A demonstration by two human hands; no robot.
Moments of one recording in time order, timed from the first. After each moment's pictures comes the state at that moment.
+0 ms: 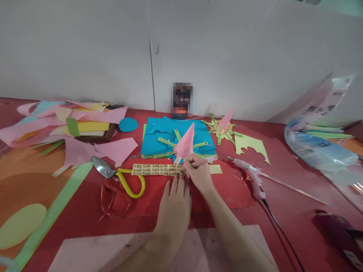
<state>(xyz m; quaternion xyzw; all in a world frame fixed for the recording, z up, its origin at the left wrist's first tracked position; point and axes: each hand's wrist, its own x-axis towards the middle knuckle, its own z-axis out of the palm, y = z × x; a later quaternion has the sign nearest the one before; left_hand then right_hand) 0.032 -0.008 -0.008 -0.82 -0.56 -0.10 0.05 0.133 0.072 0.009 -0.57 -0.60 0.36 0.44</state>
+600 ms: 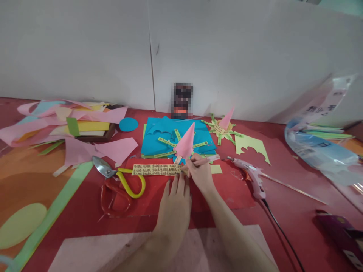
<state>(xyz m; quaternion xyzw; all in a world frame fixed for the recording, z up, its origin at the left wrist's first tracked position) 0.033 -0.008 -0.012 -0.82 -0.56 -0.11 0.07 0.134 0.072 0.009 -0.58 -0.58 0.35 0.45</state>
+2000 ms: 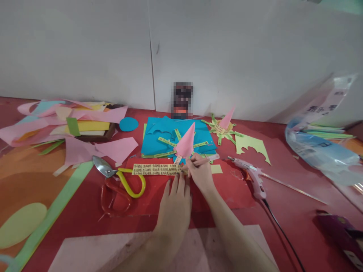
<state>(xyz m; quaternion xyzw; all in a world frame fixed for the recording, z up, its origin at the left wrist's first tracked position) 0.032 -0.008 -0.010 -0.82 -0.56 -0.11 0.06 0.134 0.072 0.009 -0.59 -0.59 0.33 0.44</state>
